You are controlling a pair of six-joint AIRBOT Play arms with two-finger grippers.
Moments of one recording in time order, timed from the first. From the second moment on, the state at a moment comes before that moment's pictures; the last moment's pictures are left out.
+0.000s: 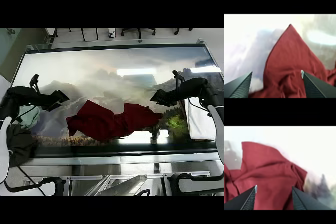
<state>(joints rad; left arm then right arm) 0.14 -1.45 1.21 -2.17 1.05 1.69 -0.12 -1.54 1.24 2.24 -1.13 -1.79</state>
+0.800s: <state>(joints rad) -0.09 -1.86 1.44 -2.19 1.09 1.69 -0.08 -1.82 1.34 2.30 -1.17 -1.83</state>
